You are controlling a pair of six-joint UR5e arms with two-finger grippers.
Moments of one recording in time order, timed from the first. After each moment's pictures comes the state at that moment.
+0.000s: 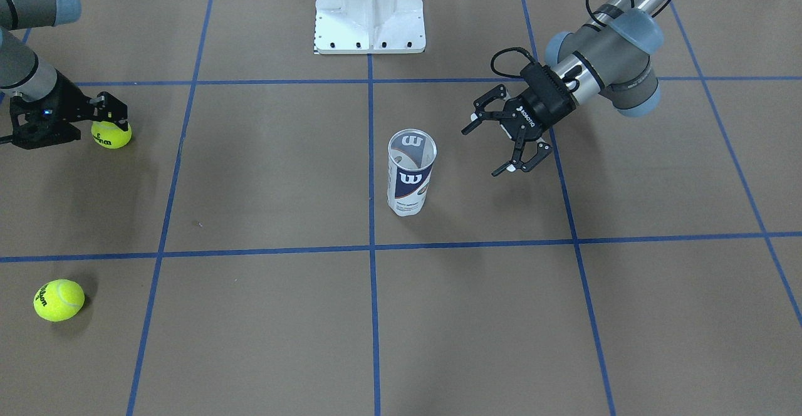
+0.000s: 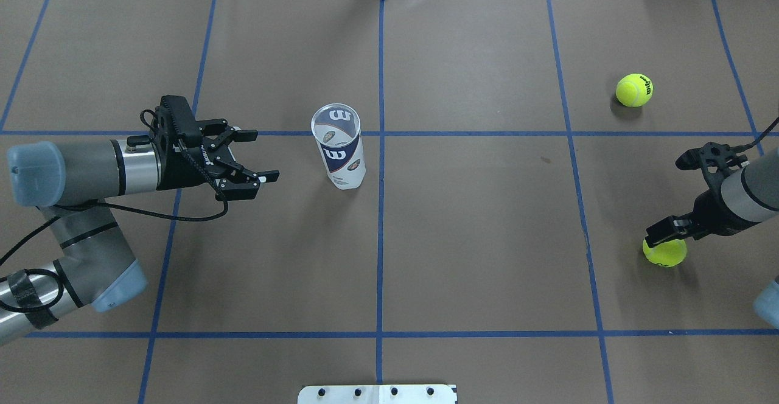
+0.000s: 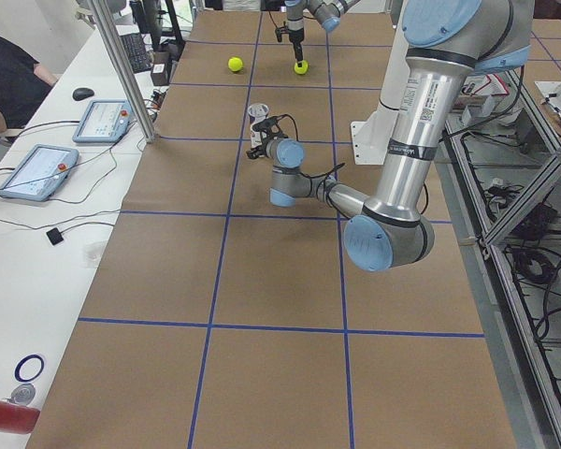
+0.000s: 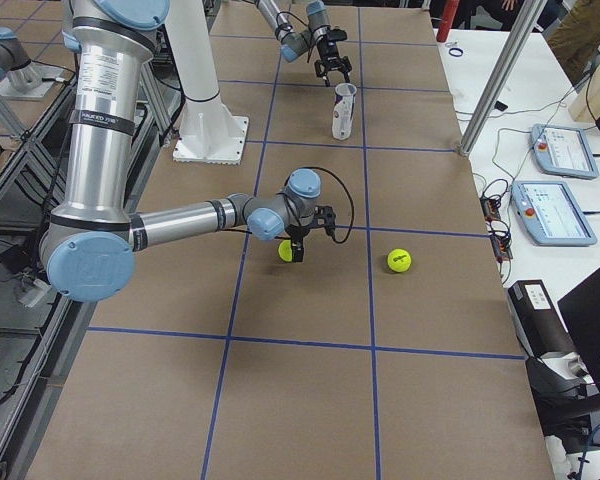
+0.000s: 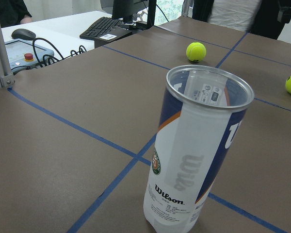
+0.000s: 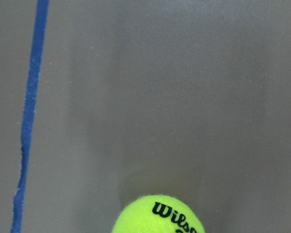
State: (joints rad) left arm -0.64 -1.86 -1.53 -3.03 -1.83 -0.48; right arm 0.82 -1.74 1.85 -1.15 2.20 0.73
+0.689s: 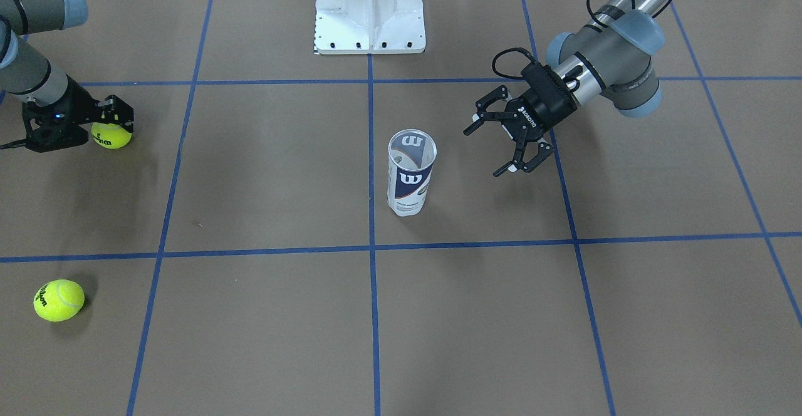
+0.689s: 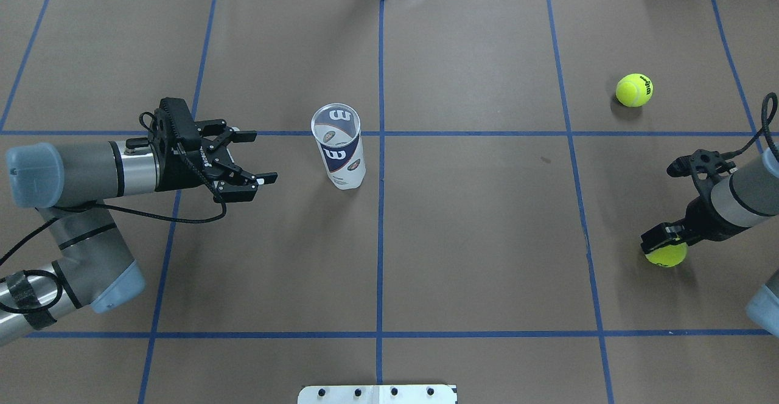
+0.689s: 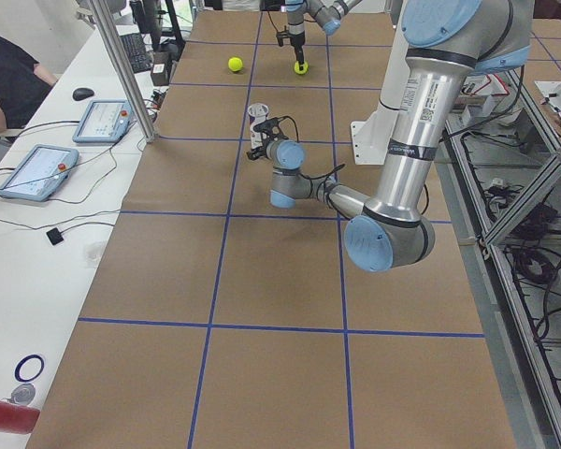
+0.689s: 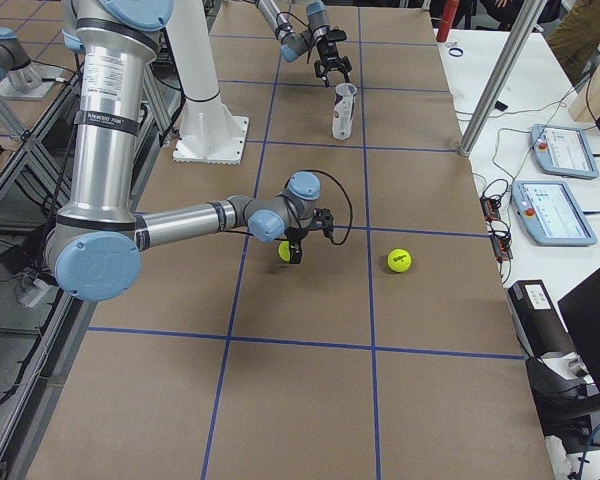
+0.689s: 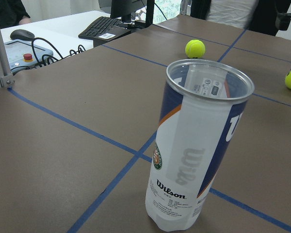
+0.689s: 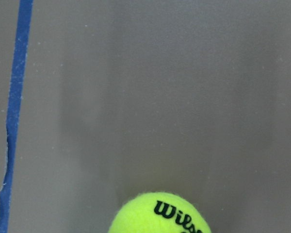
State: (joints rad) left arm -0.64 -1.85 -1.53 -3.04 -1.83 -0.44; right arm 0.80 -1.72 1.83 -1.15 2.20 0.73
